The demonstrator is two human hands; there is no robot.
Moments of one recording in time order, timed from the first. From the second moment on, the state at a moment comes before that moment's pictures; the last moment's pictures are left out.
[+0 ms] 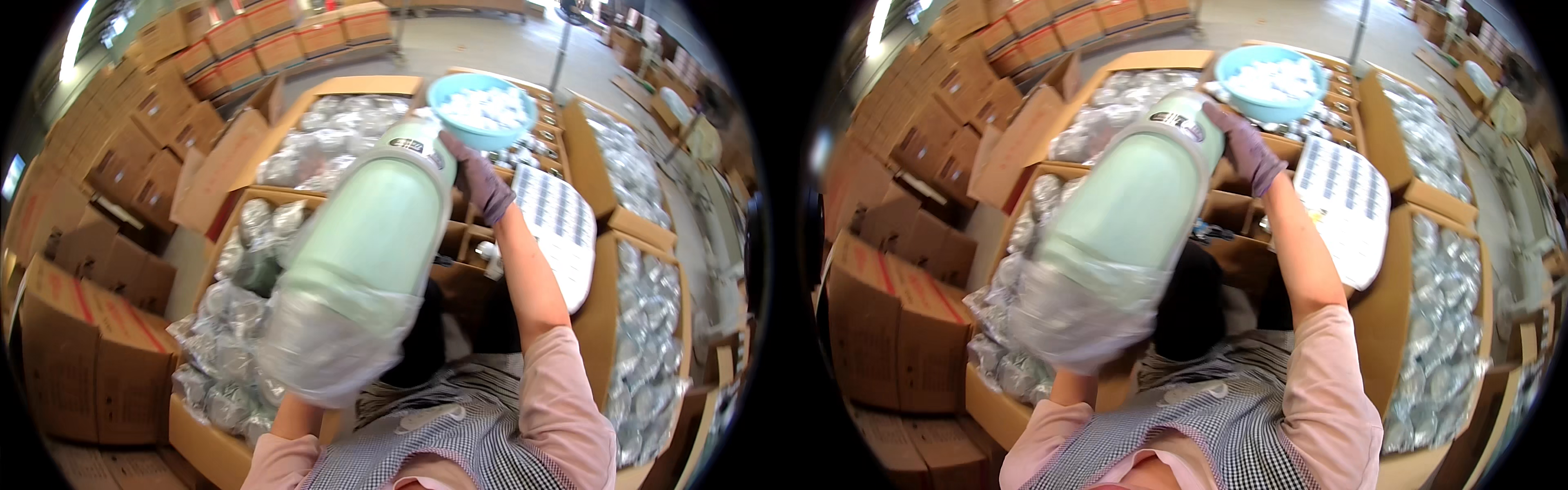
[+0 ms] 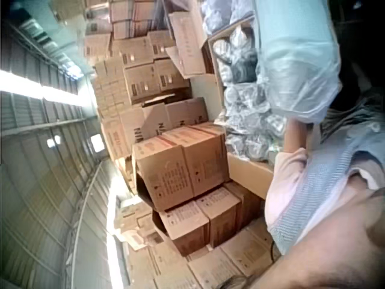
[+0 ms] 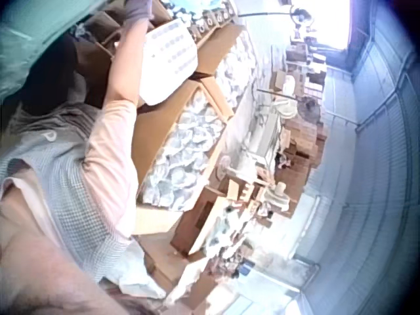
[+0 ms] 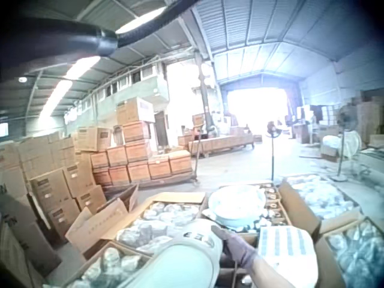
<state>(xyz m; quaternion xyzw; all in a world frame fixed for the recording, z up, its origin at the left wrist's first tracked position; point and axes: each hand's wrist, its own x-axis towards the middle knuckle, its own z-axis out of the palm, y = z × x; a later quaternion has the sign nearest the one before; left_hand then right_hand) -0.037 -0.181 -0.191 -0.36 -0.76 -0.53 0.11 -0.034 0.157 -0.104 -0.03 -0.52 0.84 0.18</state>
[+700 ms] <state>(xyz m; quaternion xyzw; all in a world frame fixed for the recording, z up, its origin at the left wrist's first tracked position) 0.033 -0.078 -0.158 -0.42 -0.73 -0.54 -0.01 0.180 0.215 -0.120 -0.22 -0.80 0.49 0.27</state>
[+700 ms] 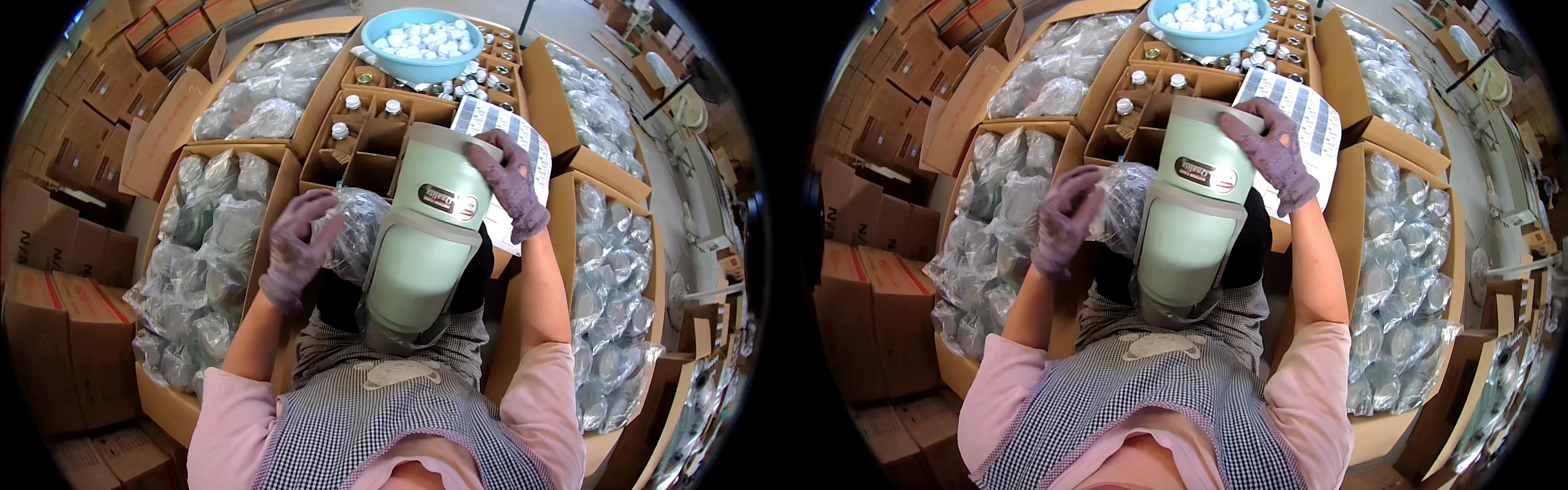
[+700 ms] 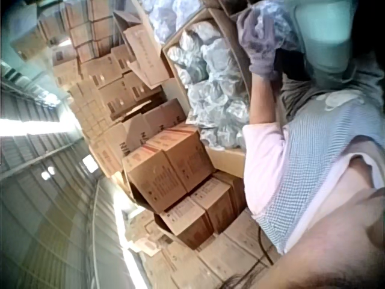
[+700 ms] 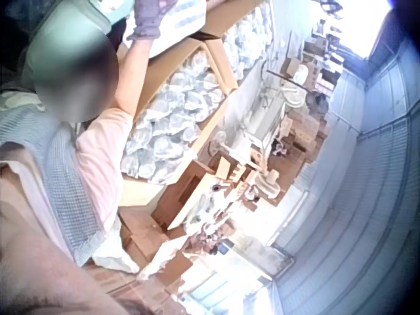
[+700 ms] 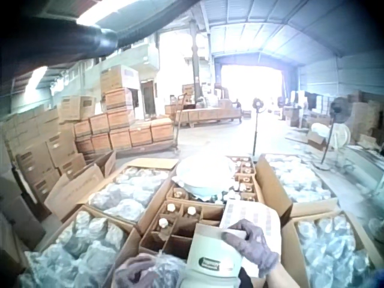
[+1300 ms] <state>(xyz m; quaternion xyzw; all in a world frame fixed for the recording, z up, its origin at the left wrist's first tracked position) 0.092 -0.114 -0.200 -0.59 -0.61 -0.51 -0.09 0.170 0.190 -0.091 -0.22 -0.85 0.39 0.29</state>
